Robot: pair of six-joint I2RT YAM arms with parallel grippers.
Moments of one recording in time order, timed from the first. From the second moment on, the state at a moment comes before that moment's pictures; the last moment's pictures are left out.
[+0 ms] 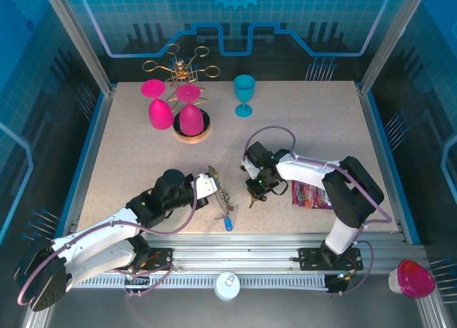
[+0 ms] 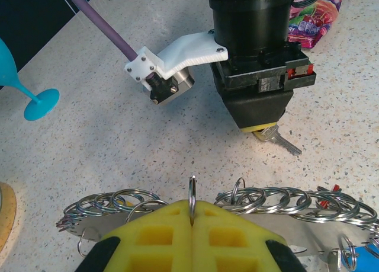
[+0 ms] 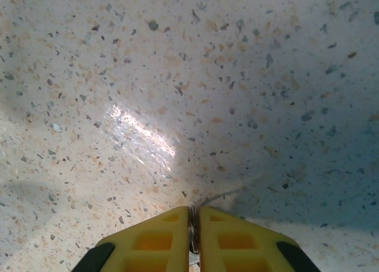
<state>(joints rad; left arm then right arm) -0.72 0.89 0.40 0.03 0.17 0.43 0.68 1.72 1.00 -0.65 -0.16 0.15</state>
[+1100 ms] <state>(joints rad) -0.72 0.89 0.40 0.03 0.17 0.43 0.68 1.74 1.02 -0.67 -0.17 0.16</state>
